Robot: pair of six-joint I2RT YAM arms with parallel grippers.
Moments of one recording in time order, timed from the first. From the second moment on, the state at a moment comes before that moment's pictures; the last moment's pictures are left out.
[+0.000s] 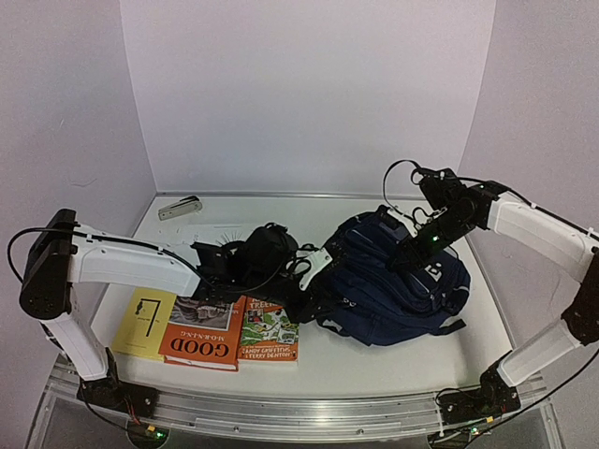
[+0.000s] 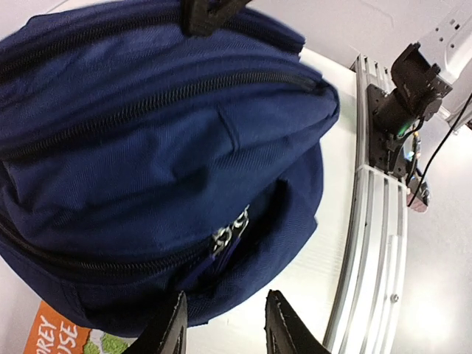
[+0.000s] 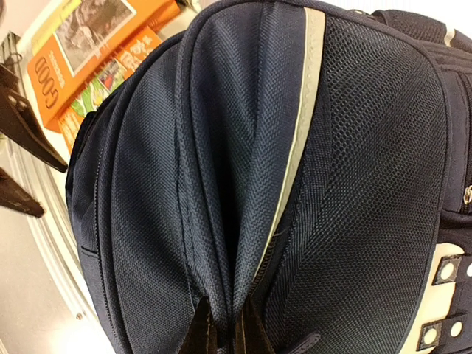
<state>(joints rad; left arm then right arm) -1.15 1.71 1.16 -0.05 0.21 -0.11 0.48 1.44 1.24 -0.93 -0.41 -0.29</state>
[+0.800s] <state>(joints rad) -1.23 1.75 1.24 -0.10 0.05 0.05 0.48 1.44 1.26 -0.93 -0.46 -0.26</state>
